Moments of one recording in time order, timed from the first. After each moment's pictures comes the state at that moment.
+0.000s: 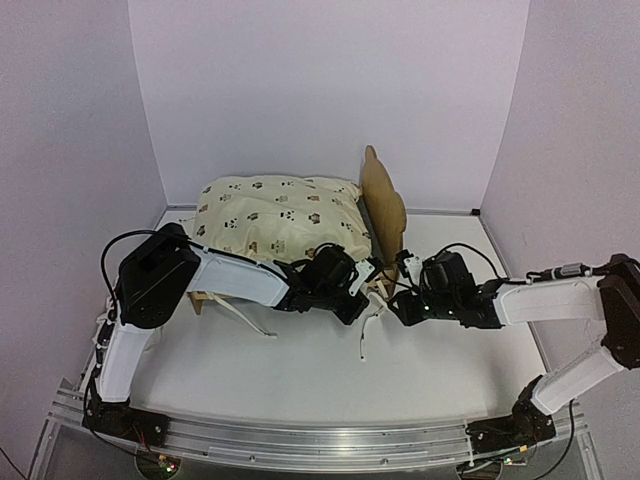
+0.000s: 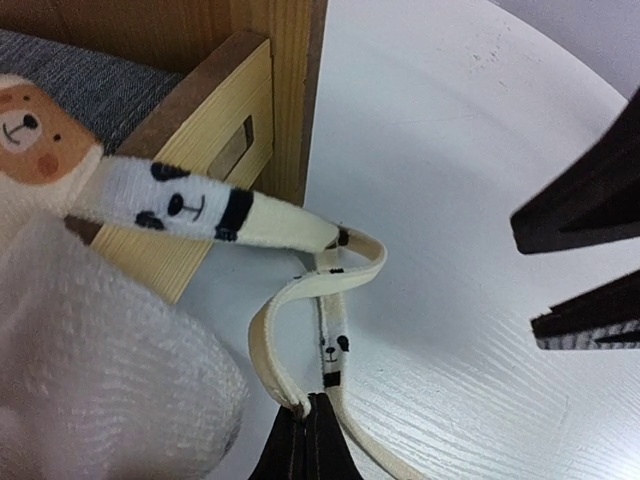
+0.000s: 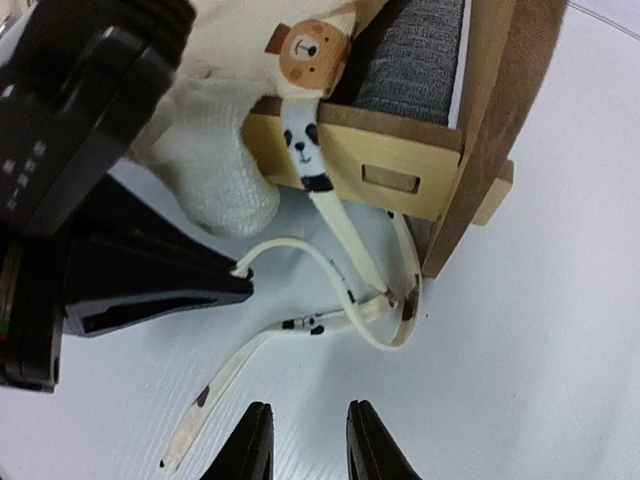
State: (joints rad) left arm -1.03 2.22 1.53 0.02 0.06 -0.08; right arm 0.70 1.44 0.66 0.05 0.06 0.25
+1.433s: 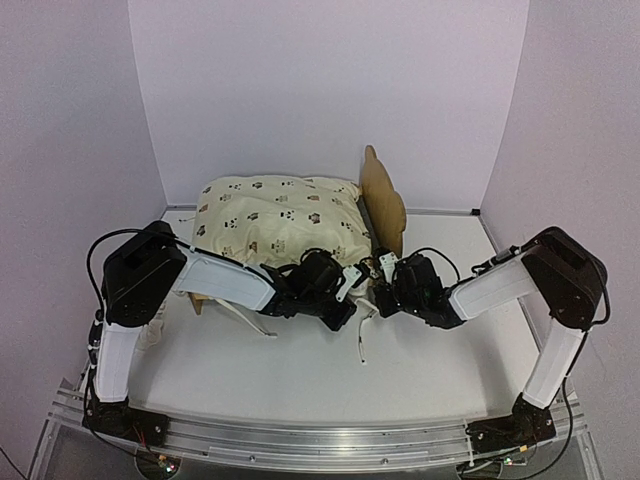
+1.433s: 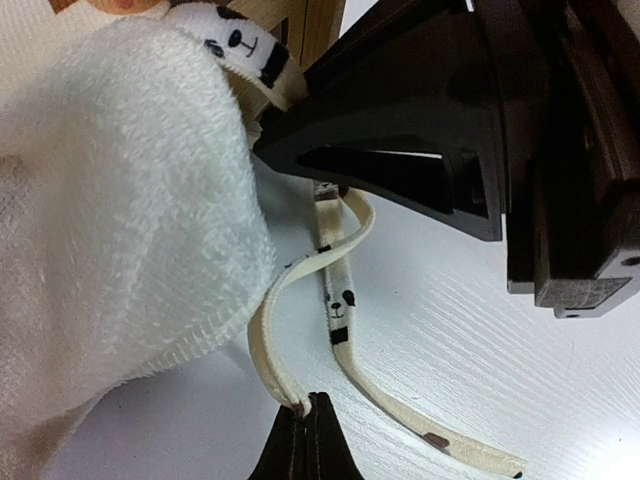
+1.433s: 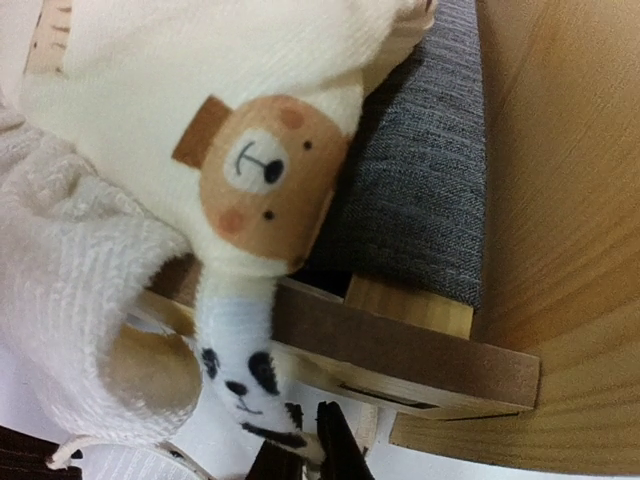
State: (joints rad) left arm -1.03 2.13 1.38 0.05 0.05 -0.11; right arm 0.69 1.82 0.77 0.42 0.23 0.09
